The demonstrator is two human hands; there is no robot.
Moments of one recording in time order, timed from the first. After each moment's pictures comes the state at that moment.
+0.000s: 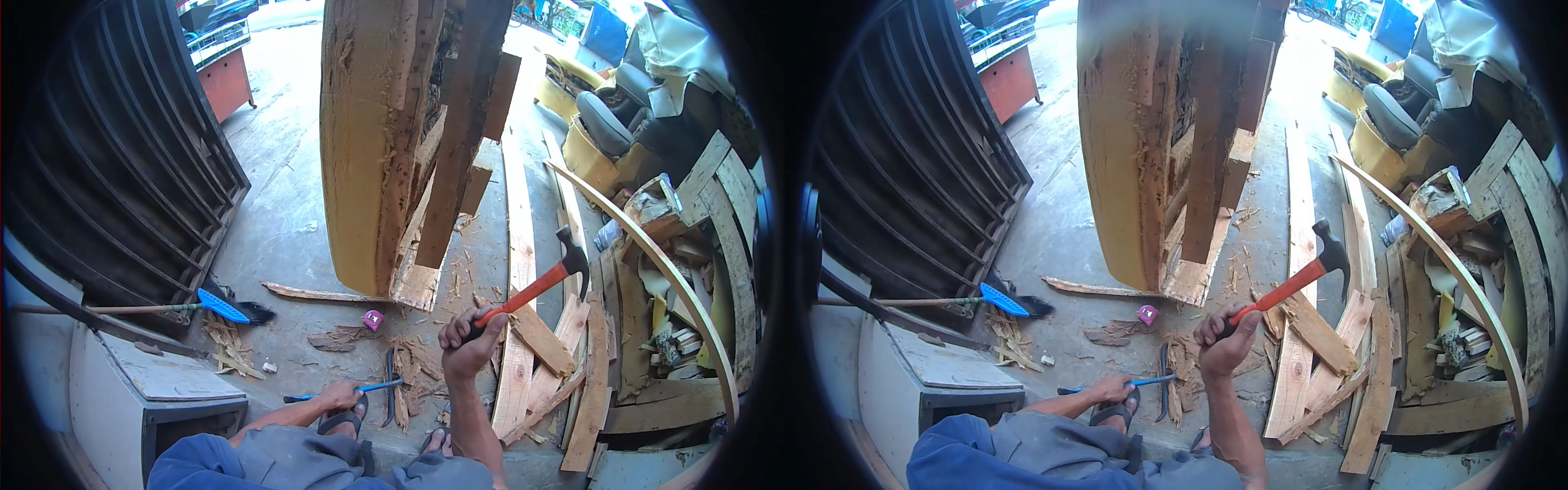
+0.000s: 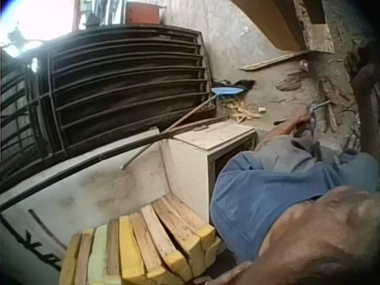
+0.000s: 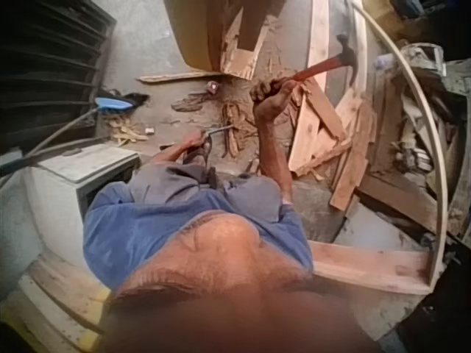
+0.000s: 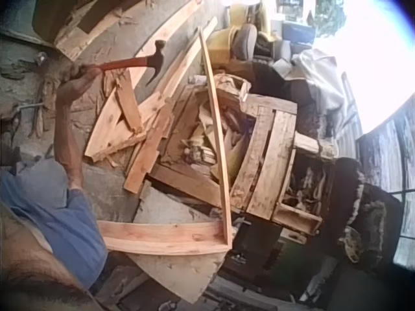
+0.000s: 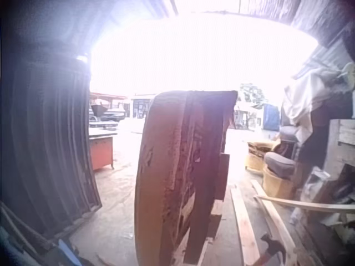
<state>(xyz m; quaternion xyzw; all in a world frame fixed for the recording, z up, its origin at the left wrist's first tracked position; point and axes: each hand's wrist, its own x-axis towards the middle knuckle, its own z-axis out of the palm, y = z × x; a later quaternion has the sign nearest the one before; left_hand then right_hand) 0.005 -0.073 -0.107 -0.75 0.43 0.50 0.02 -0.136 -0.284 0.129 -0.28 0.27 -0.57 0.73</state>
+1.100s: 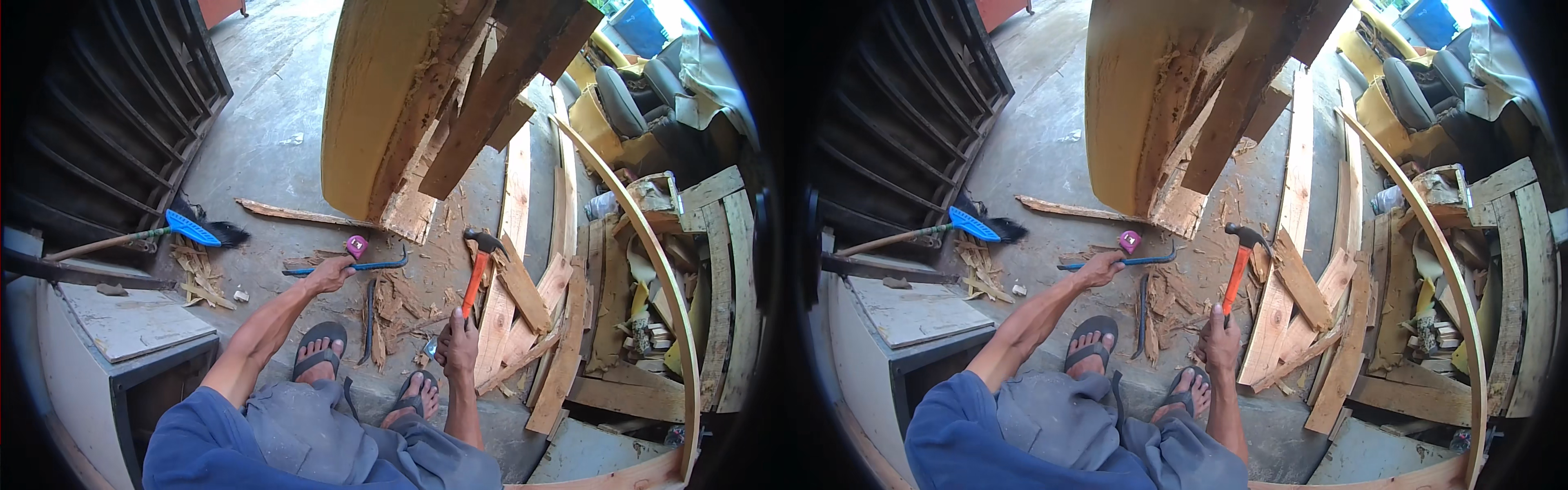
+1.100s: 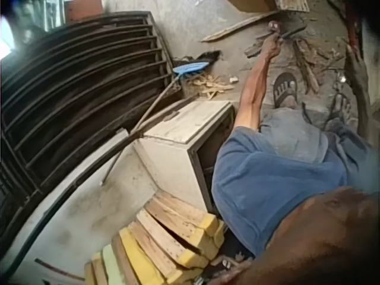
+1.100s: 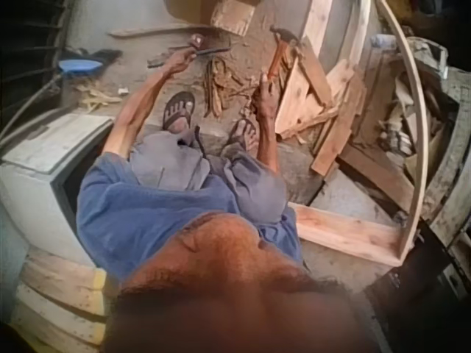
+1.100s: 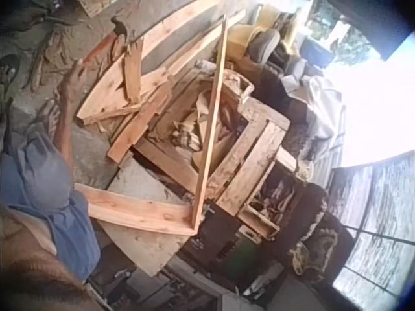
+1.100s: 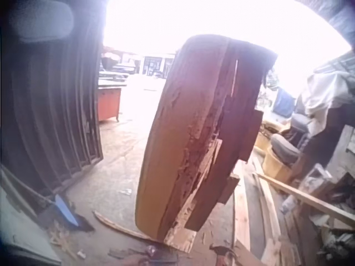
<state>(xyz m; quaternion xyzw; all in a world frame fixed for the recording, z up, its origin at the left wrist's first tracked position) 0.080 -0.161 -0.149 -0.69 0.54 0.36 -0.32 -0.219 -0.234 0.065 -0.40 0.57 -0.25 0.67</state>
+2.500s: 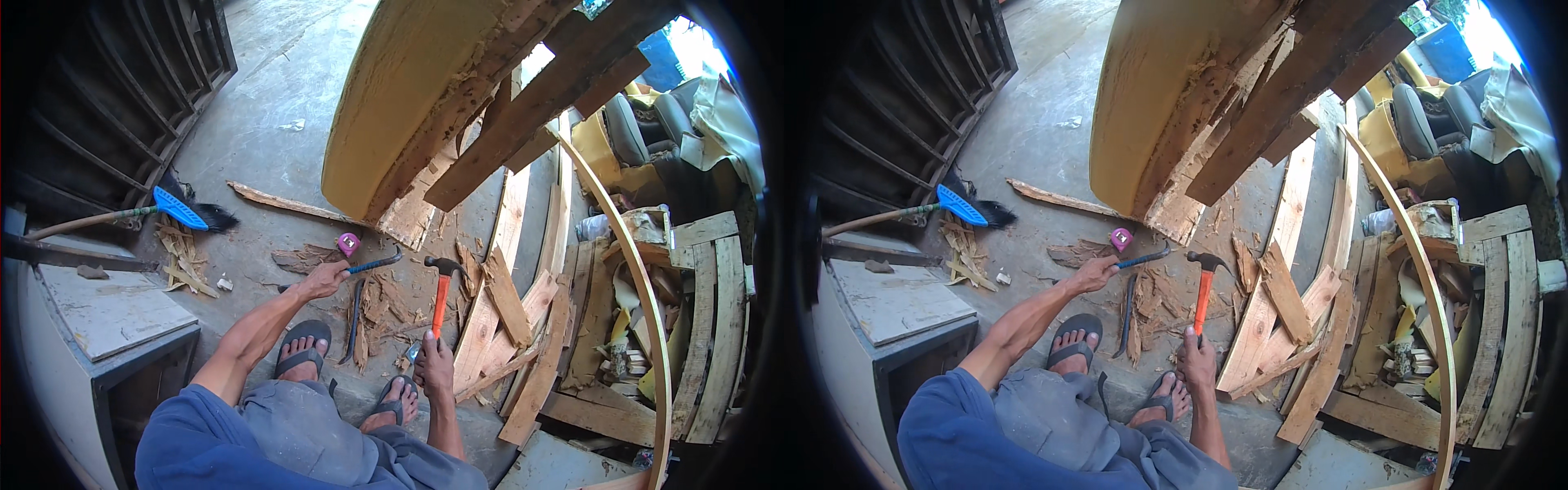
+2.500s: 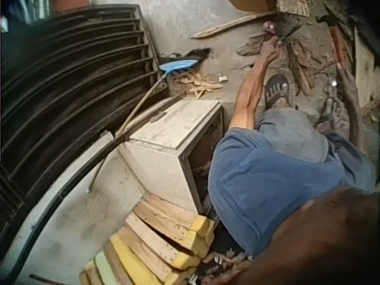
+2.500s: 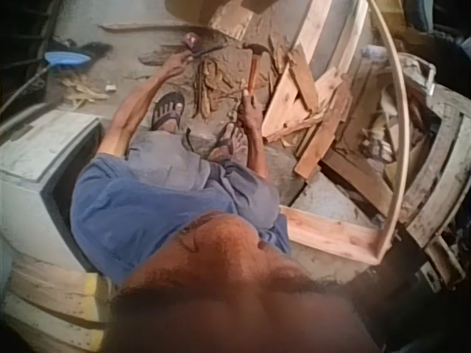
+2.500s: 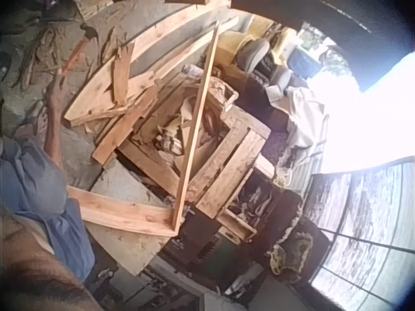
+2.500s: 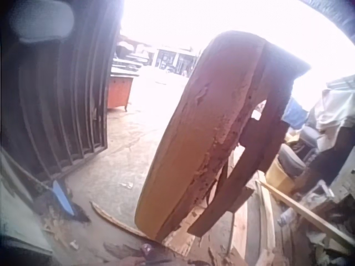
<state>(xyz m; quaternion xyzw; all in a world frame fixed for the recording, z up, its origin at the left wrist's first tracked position) 0.057 -0.160 -0.151 -0.70 0.46 0.42 -0.34 -0.227 -0.221 0.055 -0.41 0.62 -0.10 0.66</state>
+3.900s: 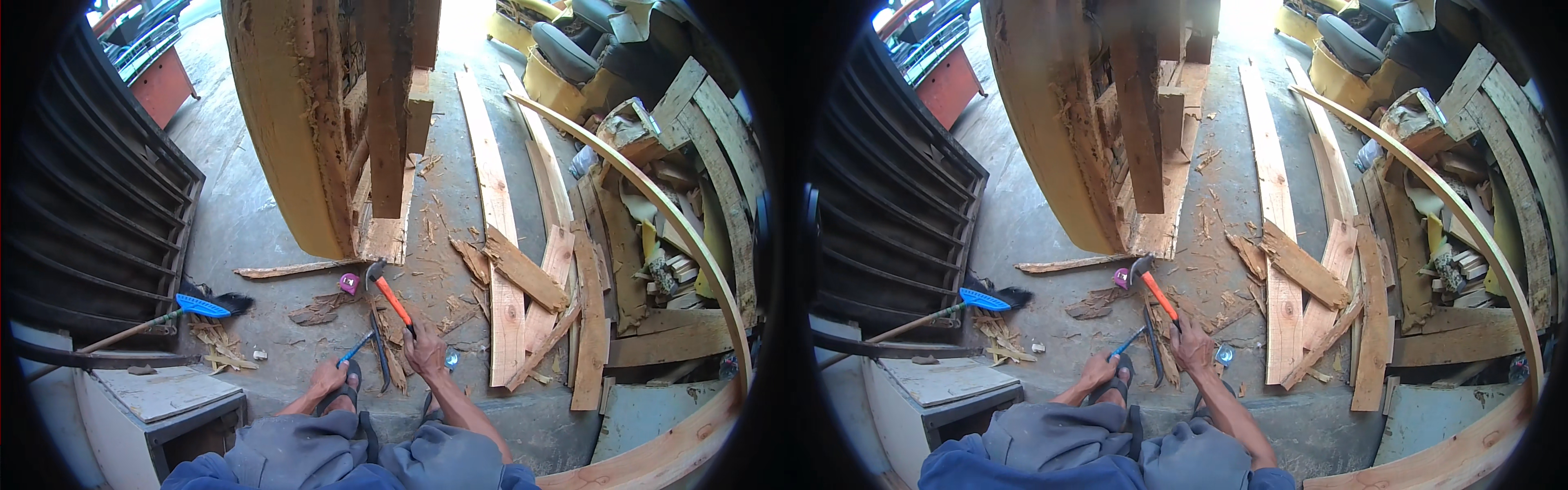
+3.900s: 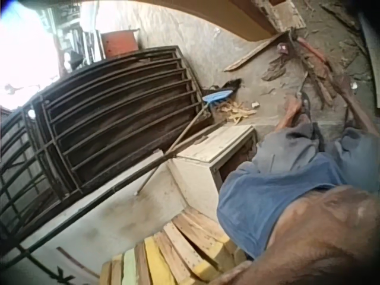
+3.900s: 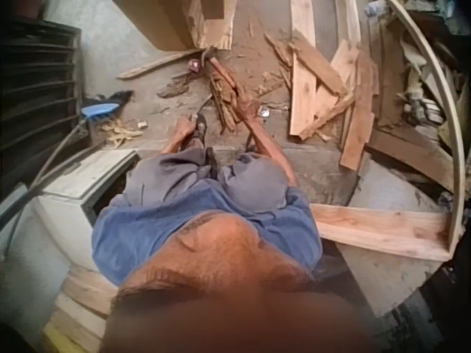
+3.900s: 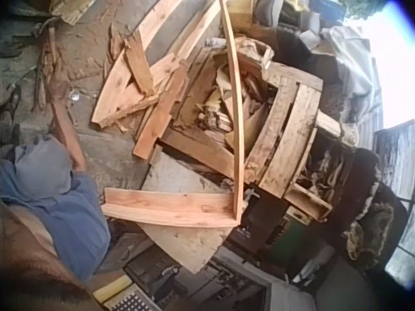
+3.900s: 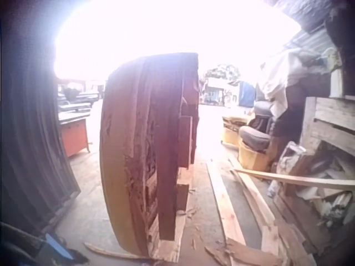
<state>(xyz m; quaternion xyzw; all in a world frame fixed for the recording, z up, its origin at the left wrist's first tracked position) -0.011 -0.055 -0.086 -0.84 0.30 0.45 -0.04 -0.209 -0.220 -0.050 -0.81 0.47 -0.23 0.26</state>
